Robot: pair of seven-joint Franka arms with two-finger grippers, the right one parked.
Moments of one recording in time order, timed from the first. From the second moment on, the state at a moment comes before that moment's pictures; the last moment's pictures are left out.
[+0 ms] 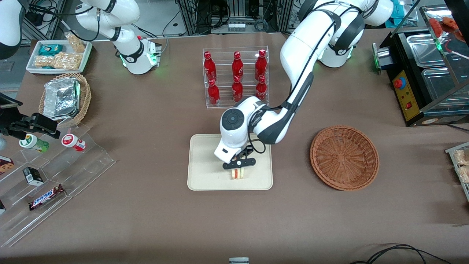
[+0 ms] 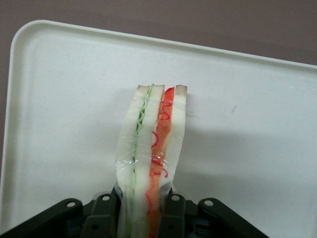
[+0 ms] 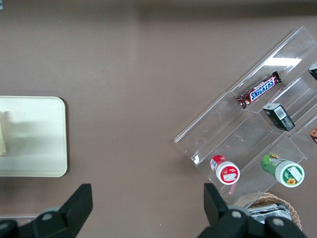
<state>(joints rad) -0.71 0.92 -0.09 -1.16 0.12 2.13 -0.97</state>
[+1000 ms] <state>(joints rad) -0.73 0.92 -0.09 -1.14 0.13 2.13 -0.98</state>
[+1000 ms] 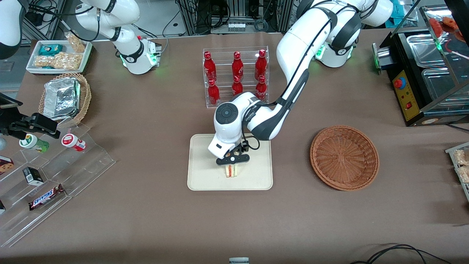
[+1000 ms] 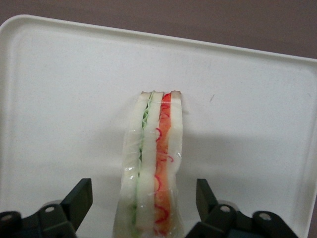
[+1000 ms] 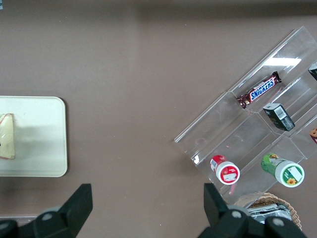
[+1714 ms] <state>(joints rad) -0.47 0.59 -0.09 -1.07 -0.01 1.52 -0.66</state>
